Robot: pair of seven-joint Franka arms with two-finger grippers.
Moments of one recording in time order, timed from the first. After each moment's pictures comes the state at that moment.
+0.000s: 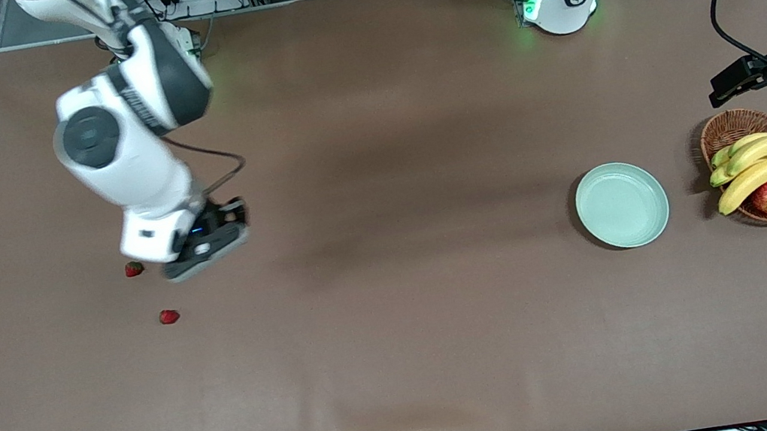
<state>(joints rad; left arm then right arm) 0.07 0.02 -0.07 -1.60 0.00 1.55 -0.06 0.46 0.27 0.00 -1.74 0.03 2.11 -0.05</state>
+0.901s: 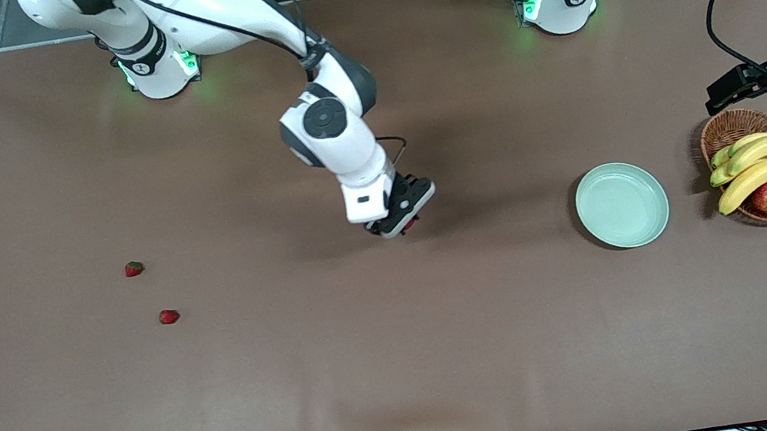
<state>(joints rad) 0.07 0.04 -0.08 -1.60 0.00 1.57 -0.06 0.81 0.72 0.00 -1.58 0.12 2.66 0.07</state>
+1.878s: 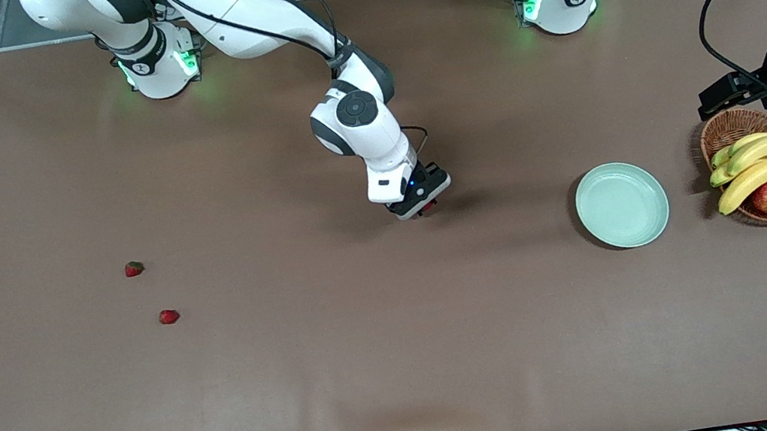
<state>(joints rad) 0.06 0.06 -0.08 -1.60 0.00 1.57 -0.06 0.89 0.81 -0.01 -1.58 0.12 2.73 0.32</state>
